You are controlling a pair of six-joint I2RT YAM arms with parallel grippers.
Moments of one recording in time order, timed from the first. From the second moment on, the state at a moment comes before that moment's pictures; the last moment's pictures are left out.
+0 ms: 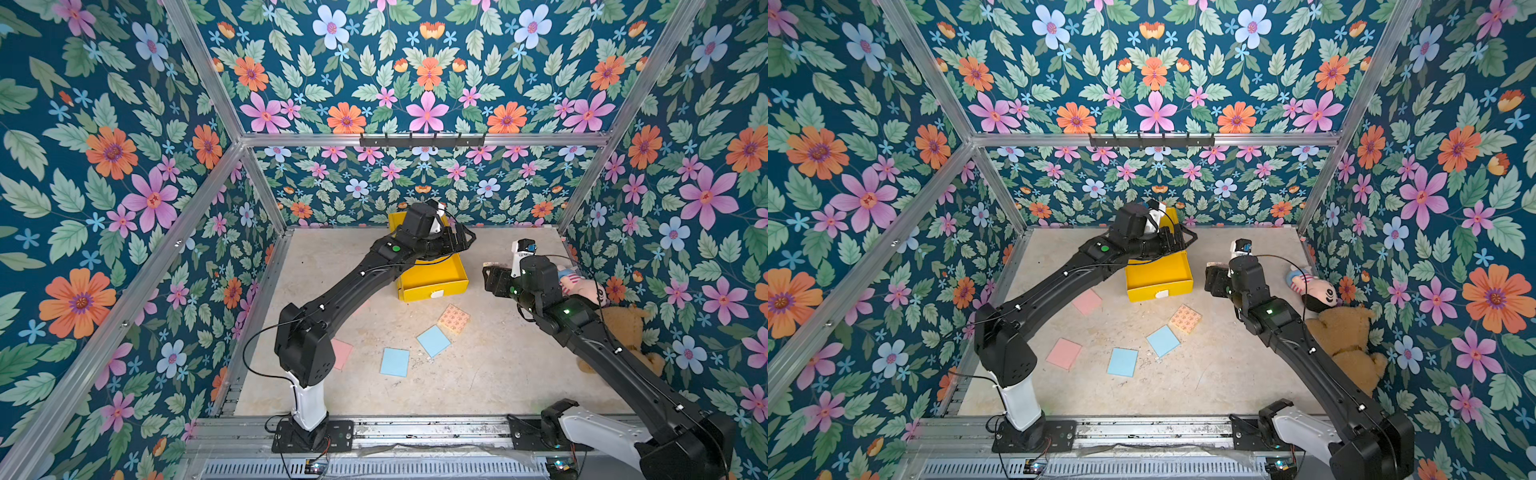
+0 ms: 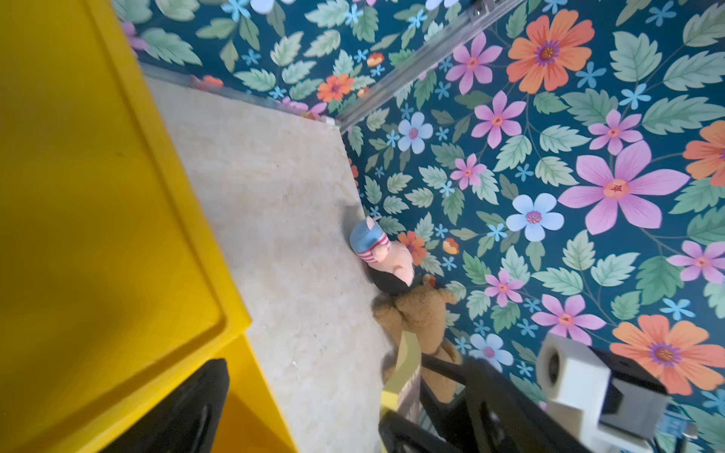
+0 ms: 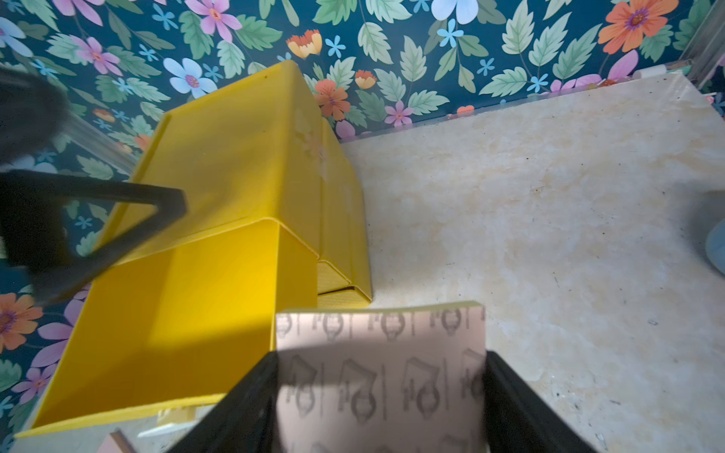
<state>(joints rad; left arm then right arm) -0.75 1.86 1.79 -0.35 0.33 -0.82 0.47 1.08 0.96 -0.38 0.12 0.45</state>
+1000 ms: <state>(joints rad) -0.84 1.89 1.67 -0.10 0.55 -0.99 0.44 1.03 0.95 -0.39 0.01 0.45</state>
